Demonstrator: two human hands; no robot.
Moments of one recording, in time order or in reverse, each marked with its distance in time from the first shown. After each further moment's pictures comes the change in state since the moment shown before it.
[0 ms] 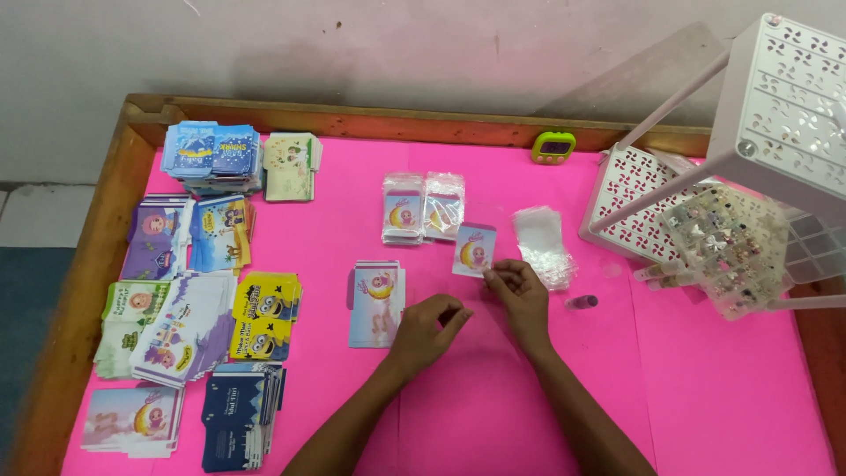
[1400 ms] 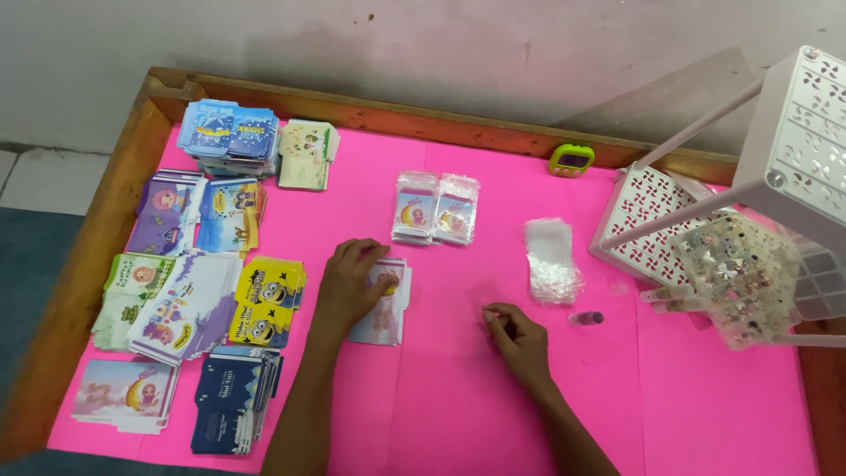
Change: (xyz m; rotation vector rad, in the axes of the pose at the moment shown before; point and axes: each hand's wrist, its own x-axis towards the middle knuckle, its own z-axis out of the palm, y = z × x) left_hand 0.012 -0.064 -0.102 0.663 0.132 0.039; right_hand -0.026 0.039 -0.030 -0.481 -0.160 -0.234
